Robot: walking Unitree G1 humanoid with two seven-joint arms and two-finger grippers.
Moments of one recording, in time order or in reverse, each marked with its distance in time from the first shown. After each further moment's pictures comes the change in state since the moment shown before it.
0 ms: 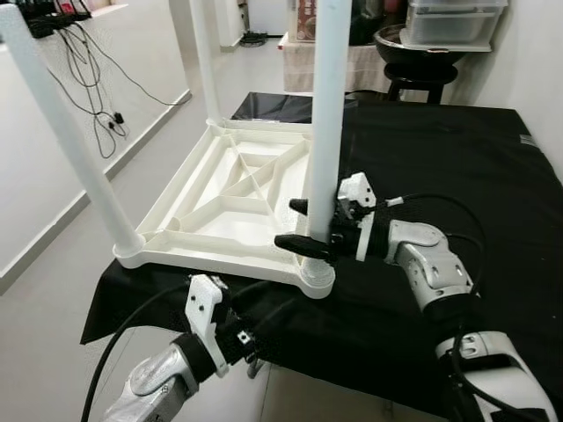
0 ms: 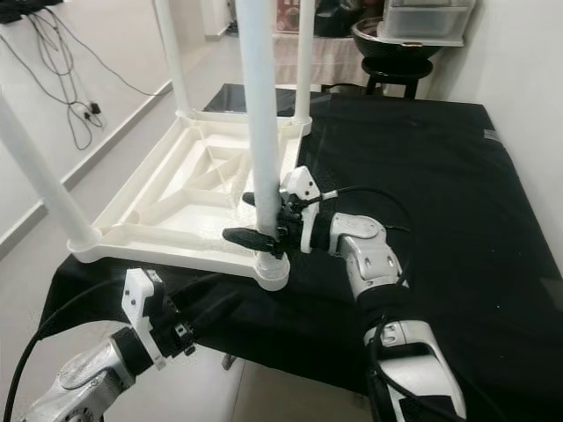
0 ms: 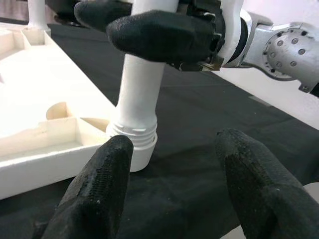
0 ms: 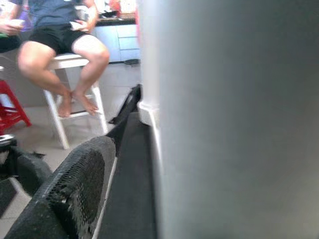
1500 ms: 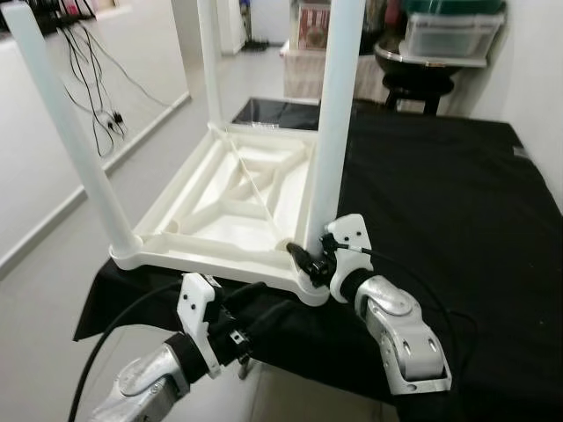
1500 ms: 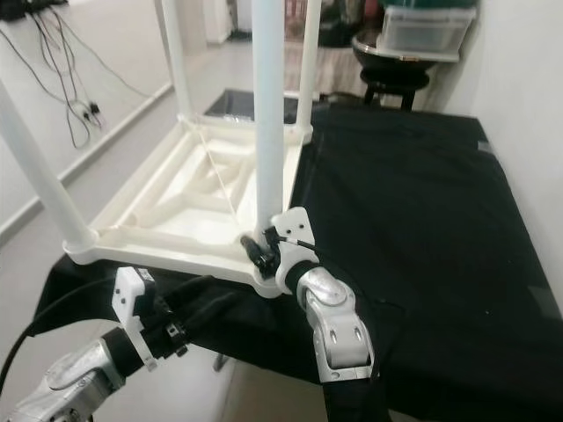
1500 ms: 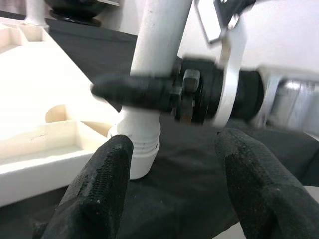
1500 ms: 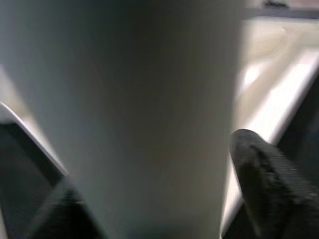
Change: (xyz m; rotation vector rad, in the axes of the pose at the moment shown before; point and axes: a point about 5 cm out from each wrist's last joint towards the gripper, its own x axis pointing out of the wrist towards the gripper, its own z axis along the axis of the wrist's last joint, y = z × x) left arm 0.002 0.004 0.008 -0.015 -0.010 -0.008; right arm 0.013 0.047 -0.020 0.120 0.033 -0.629
